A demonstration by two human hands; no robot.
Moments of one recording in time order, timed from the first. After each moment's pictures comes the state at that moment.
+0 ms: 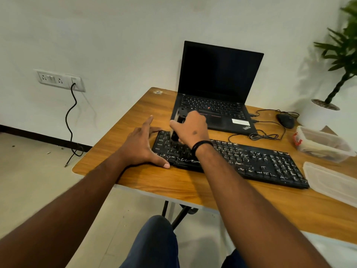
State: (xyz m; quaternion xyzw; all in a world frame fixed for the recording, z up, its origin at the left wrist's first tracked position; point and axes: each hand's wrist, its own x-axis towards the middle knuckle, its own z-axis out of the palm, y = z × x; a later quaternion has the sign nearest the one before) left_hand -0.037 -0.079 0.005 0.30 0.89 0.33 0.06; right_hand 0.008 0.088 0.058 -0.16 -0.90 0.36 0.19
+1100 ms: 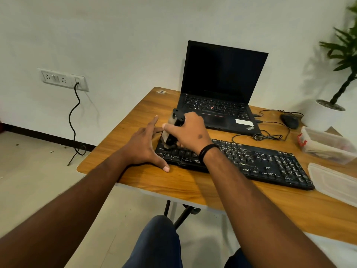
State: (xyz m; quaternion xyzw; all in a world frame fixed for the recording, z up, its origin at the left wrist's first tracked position) left_hand -0.037 -0.081 0.008 0.31 0.89 0.33 0.08; right_hand 0.020 0.082 0.063 -0.02 -0.90 0.39 0.17
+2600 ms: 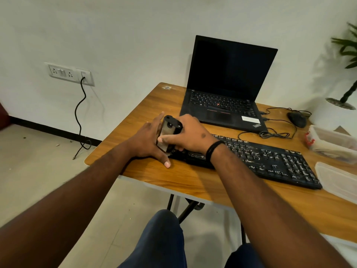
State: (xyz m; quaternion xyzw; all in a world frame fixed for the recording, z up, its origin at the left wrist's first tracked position) left_hand -0.046 -0.091 0.006 0.31 0.88 0.33 0.12; right_hand 0.030 0.072 0.068 0.08 -0.92 0.38 0.02
